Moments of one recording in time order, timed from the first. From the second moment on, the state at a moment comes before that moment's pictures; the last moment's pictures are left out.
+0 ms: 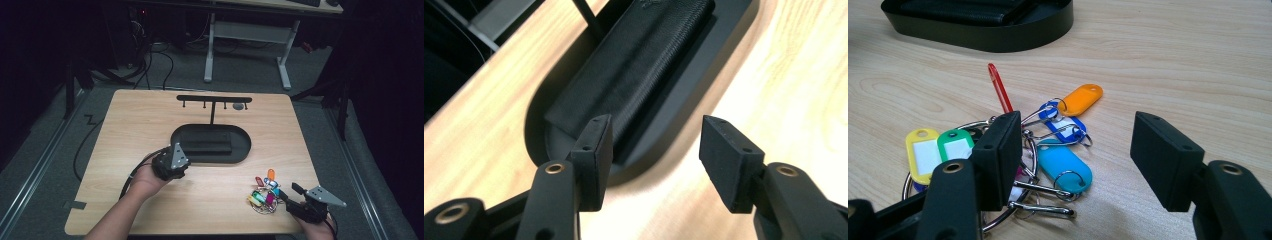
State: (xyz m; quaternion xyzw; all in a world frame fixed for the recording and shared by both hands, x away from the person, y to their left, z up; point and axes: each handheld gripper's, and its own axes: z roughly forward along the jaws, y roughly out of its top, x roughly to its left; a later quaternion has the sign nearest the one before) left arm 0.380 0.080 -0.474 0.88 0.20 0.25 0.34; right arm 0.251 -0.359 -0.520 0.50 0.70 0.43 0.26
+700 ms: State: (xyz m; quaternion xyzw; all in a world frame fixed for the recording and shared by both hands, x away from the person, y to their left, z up) left arm 0.296 0.160 -0.510 0.84 0.32 0.17 0.40; right arm 0.249 -0.354 -0.515 0.49 0.72 0.43 0.24
